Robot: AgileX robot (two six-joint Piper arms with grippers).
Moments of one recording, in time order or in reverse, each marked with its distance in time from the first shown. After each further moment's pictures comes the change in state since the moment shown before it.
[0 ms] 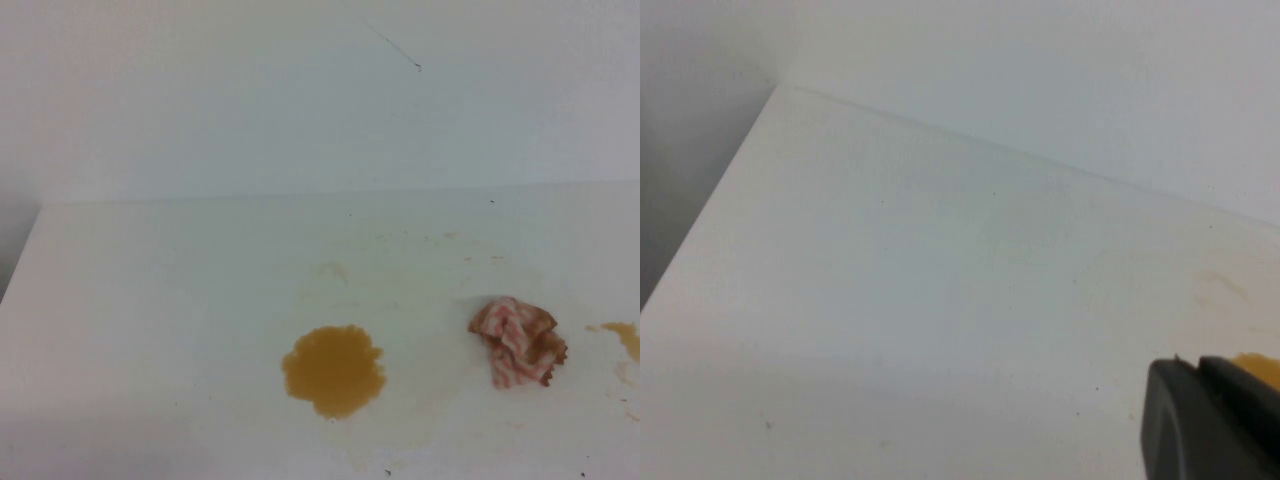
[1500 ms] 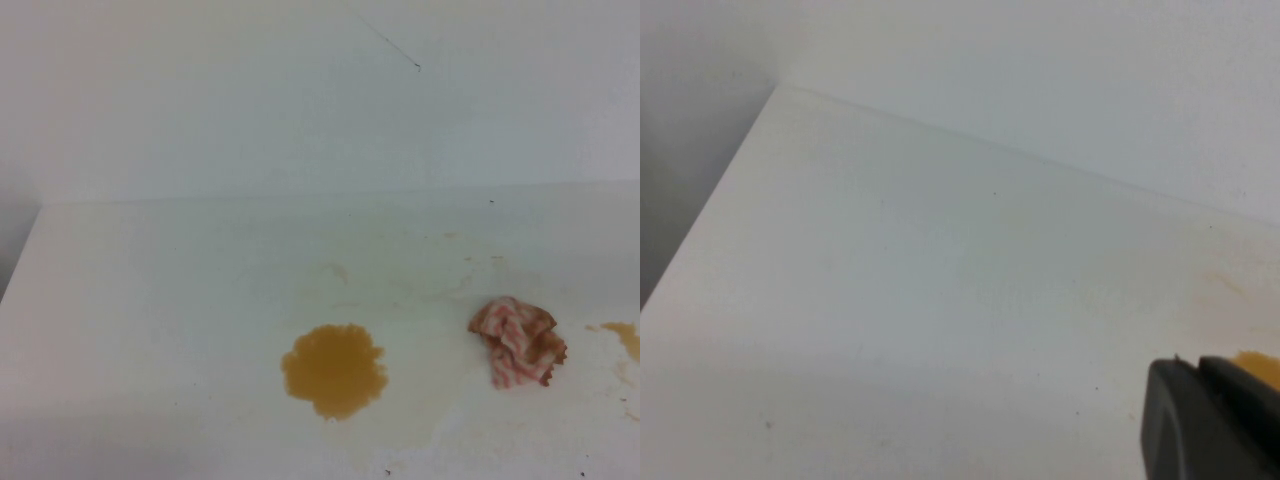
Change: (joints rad) right arm 0.000 1.028 -0.570 0.352 1.115 -0.323; left arm 0.000 0.000 0.000 0.000 0.000 0.000
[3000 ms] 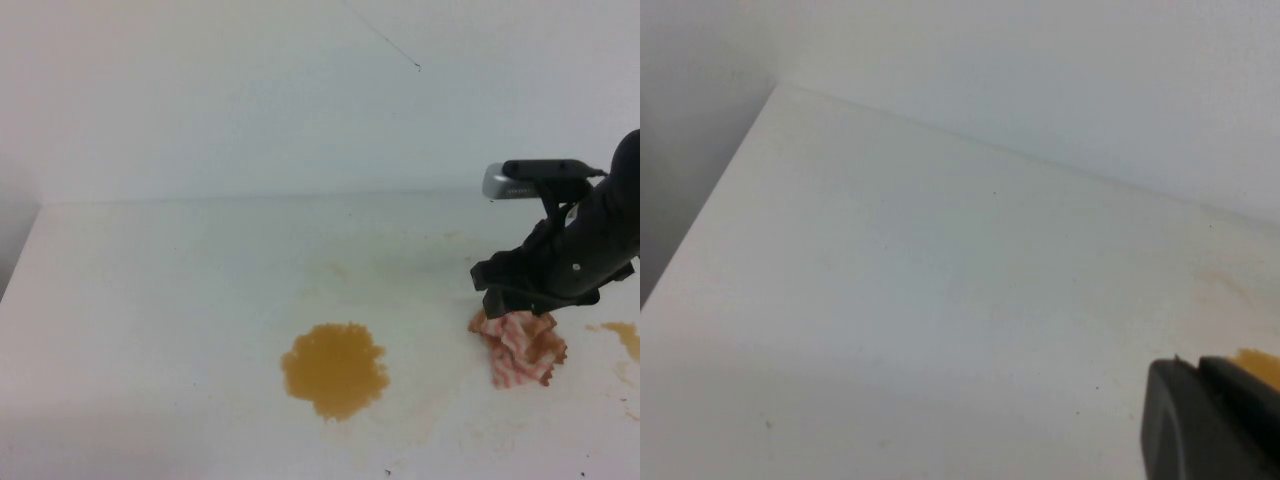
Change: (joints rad) right arm 0.359 0.749 -0.383 -0.307 -0.186 0.331; left arm 0.000 0.000 0.000 0.000 0.000 0.000
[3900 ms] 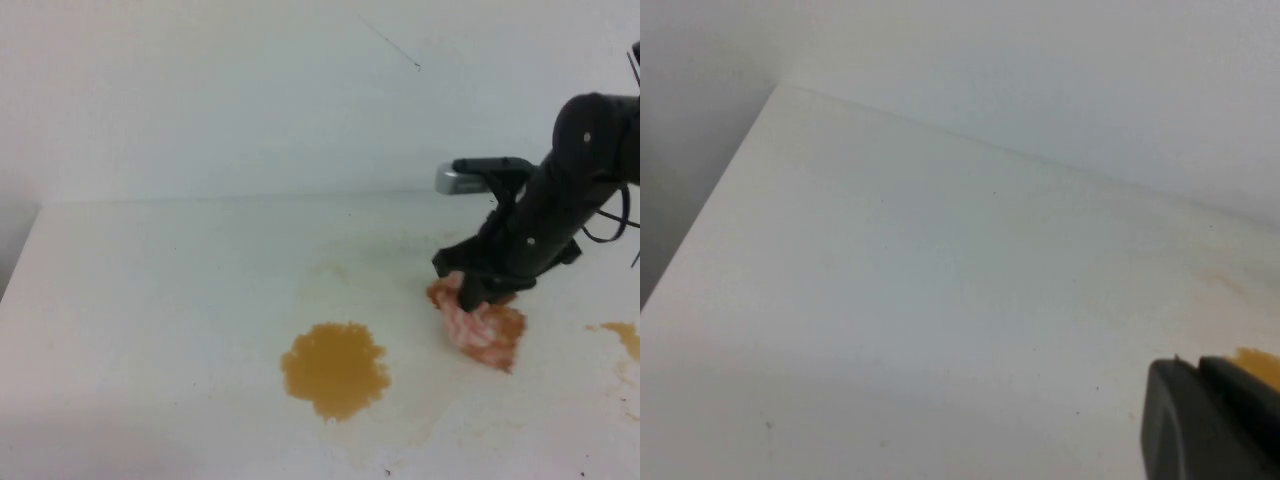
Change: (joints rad) right arm 0.028 0.175 -0.278 0.128 0.239 -0.139; left arm 0.000 0.000 0.000 0.000 0.000 0.000
